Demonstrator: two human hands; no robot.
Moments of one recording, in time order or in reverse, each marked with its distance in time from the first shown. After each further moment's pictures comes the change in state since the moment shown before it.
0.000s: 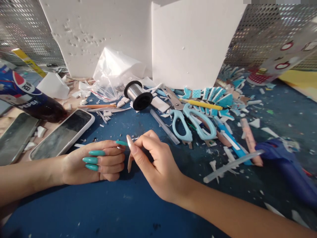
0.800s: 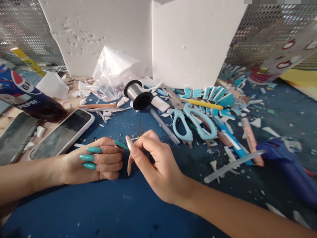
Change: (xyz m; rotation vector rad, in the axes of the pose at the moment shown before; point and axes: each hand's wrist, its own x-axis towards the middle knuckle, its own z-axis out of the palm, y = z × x) left_hand 0.000 -0.001 -0.001 -0.068 -0.001 -0.007; right_hand -0.001 -0.001 -0.001 0.081 -0.012 -0.045
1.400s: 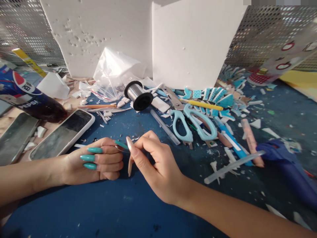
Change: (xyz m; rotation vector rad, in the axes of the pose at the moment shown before) left_hand 0.001 0.001 0.000 0.012 0.005 -0.001; right_hand 0.000 -0.001 0.000 -0.017 0.000 -0.003
